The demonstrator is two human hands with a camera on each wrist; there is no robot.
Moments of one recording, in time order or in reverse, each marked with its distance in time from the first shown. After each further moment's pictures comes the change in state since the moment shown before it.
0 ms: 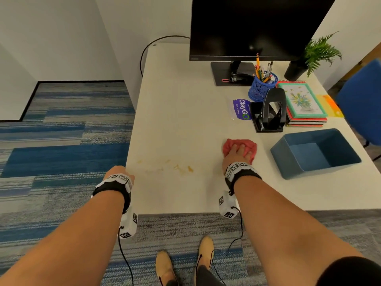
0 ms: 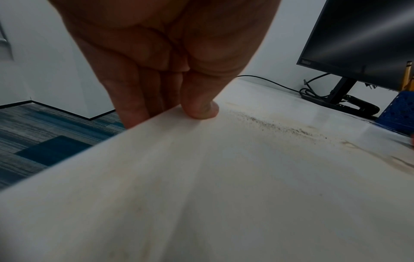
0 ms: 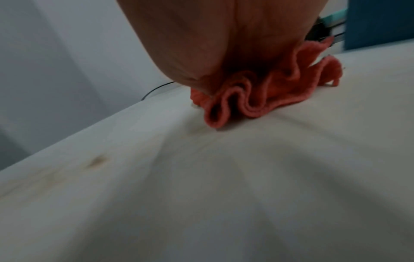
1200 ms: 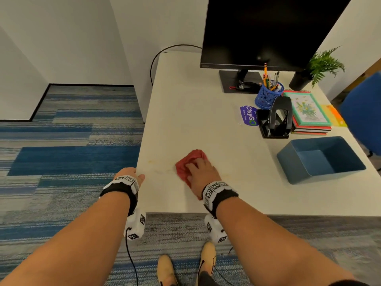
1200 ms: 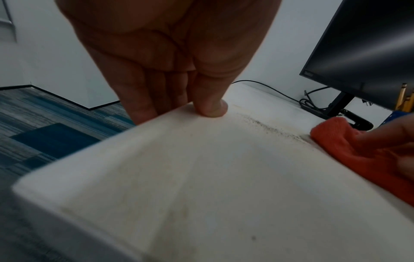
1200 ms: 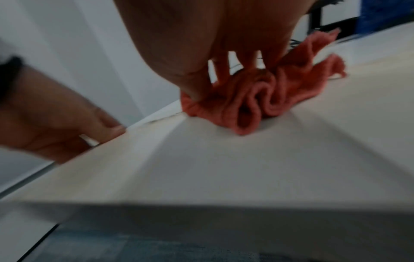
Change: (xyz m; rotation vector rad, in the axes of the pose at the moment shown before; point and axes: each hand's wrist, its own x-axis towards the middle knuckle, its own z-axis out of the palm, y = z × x) left_hand 0.002 -0.016 0.002 -0.135 -0.016 0.071; right_hand -0.081 -0.054 0.038 -0.150 0.105 -0.731
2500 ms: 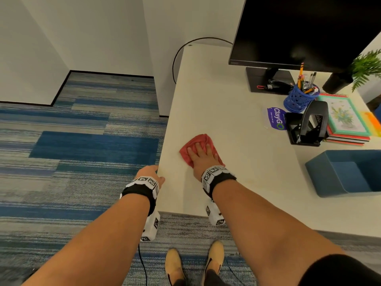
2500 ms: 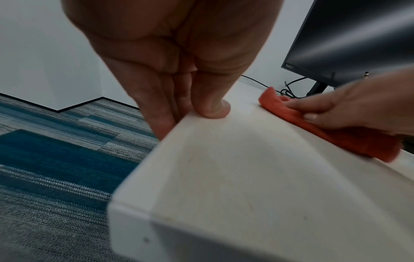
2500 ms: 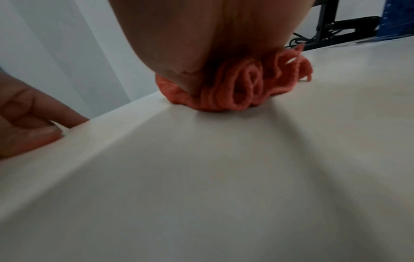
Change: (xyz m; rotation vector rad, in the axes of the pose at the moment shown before) left_hand 0.009 -0.018 0.009 -0.151 0.005 0.093; right_hand 0.072 -0.052 -0.005 -0.048 -0.226 -0.025
